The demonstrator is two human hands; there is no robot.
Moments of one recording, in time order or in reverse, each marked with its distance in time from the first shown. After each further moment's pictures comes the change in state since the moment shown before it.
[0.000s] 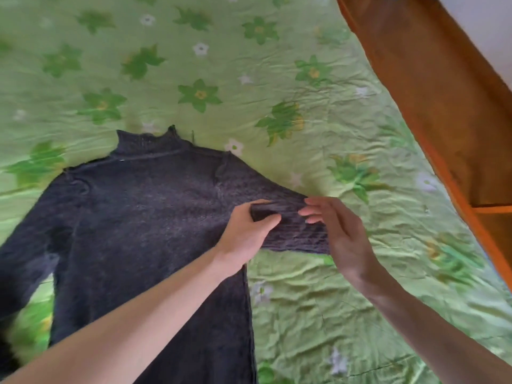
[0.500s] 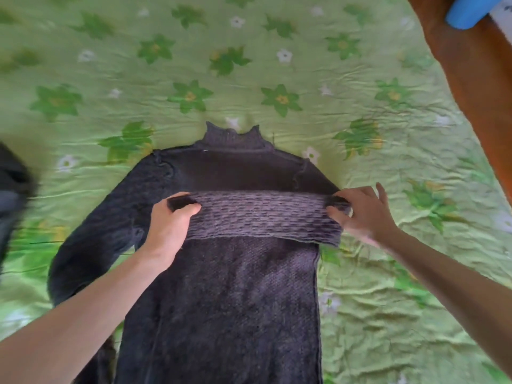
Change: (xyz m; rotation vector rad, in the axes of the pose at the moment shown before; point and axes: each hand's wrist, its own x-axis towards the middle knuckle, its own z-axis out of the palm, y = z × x) left_hand -0.052 -0.047 -0.244 -0.082 0.687 -0.072; right_hand 0.101 0.006 0.084 -1.103 -0.304 -0.090
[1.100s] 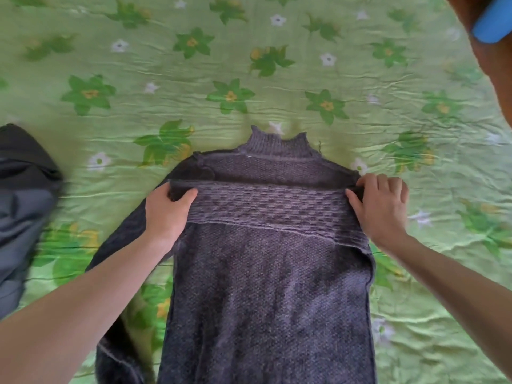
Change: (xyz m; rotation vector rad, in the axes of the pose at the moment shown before) left_hand 0.094 -0.019 -0.072 0.179 0.152 0.094; right_hand 0.053 -0.087 0.032 -0.263 0.385 0.070
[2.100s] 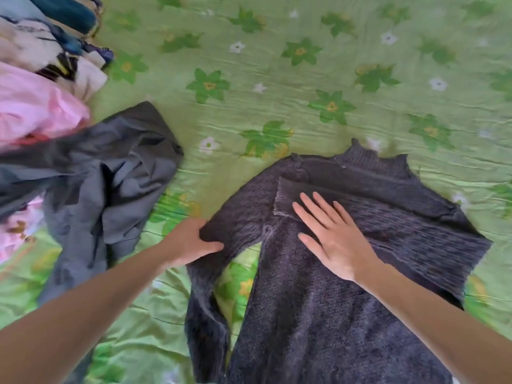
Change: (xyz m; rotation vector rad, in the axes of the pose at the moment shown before) left_hand -0.008 -0.097 -0.163 0.447 -0.509 -0.153; right_hand -0.049 -0.206 0.003 0.116 -0.319 -0.819
